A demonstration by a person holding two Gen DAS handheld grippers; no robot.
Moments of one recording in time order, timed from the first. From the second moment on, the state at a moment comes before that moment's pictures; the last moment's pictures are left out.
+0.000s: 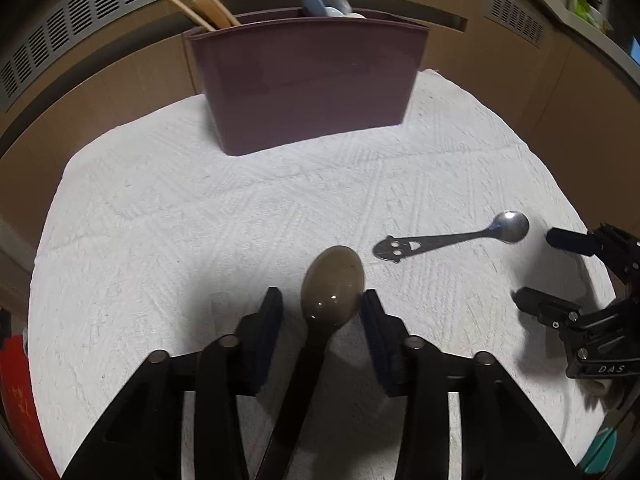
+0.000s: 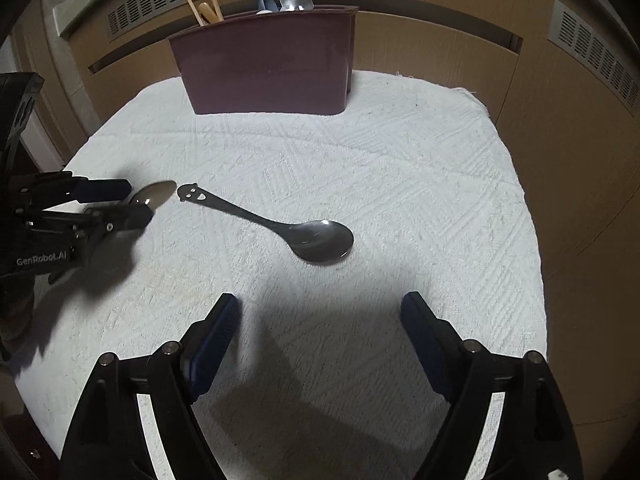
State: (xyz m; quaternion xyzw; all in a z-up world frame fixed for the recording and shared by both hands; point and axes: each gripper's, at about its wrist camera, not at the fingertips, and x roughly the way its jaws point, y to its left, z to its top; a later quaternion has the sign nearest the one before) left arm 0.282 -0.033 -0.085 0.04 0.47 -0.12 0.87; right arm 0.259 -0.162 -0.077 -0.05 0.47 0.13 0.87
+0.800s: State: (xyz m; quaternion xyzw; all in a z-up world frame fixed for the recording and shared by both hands) left arm 0.261 0.043 -0.085 -0.11 0.46 -0.11 0.87; right arm 0.308 -0.166 -0.055 0.09 0.45 0.02 0.89
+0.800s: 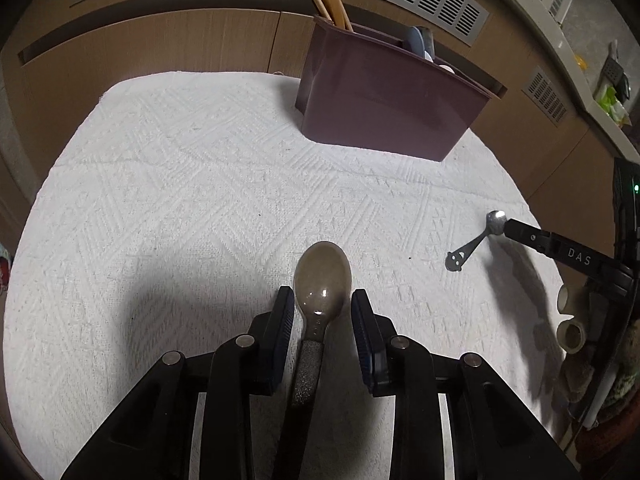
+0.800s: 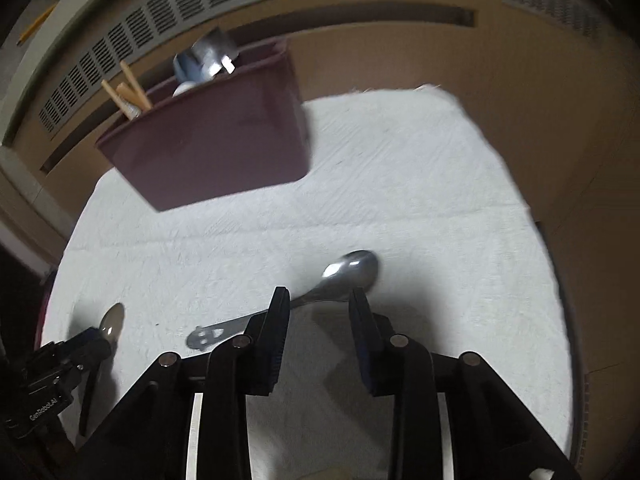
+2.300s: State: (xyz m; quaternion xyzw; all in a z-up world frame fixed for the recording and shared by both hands) left arm 0.279 0.024 -0.062 -0.08 0.47 -0.12 0.87; right arm 0.272 -0.141 0.004 -0.01 0.31 0.11 0.94
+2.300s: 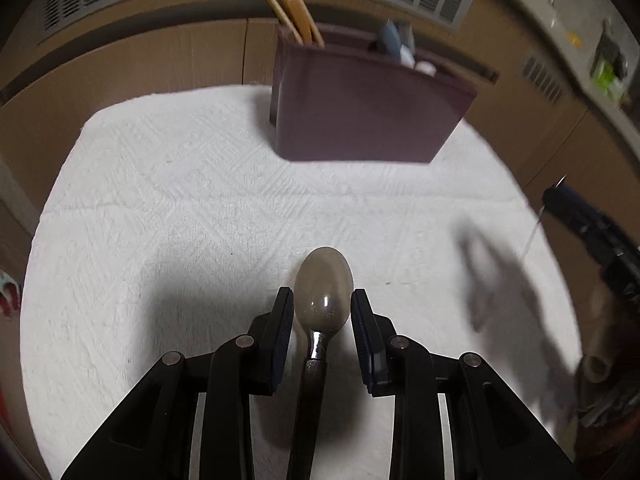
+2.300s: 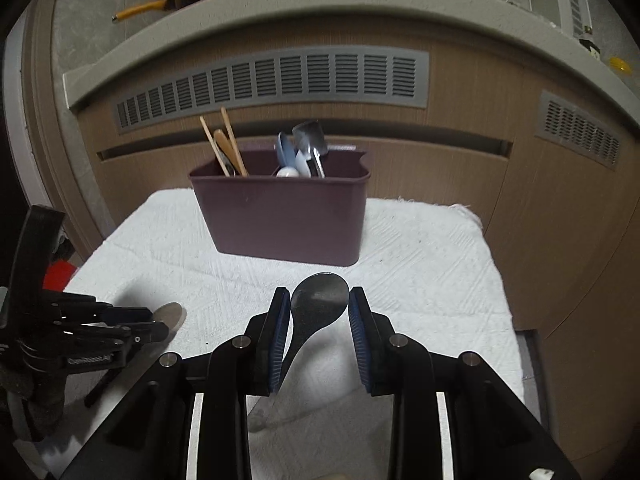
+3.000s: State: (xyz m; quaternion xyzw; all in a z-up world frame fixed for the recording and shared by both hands) left arm 0.240 0.030 0.001 -0.11 0.35 -0.15 0.92; right arm 0.251 -0.139 0.029 -0.03 0.26 0.11 0.96
